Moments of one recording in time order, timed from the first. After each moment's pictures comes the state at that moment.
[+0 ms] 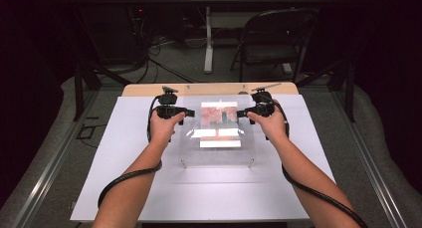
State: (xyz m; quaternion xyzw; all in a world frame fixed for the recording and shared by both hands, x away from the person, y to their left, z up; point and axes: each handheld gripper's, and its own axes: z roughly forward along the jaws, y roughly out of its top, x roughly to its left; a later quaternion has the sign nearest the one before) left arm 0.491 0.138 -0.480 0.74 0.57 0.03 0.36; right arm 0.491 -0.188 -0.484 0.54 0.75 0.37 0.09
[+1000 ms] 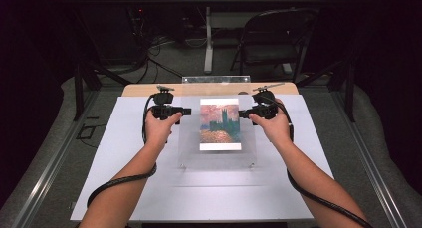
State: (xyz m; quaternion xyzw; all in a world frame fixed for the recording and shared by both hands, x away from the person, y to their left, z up) left arm 0.466 0.142 -0.454 0.73 0.56 0.06 0.38; right arm 0.462 -0.185 -0.456 0.51 0.76 0.37 0.14
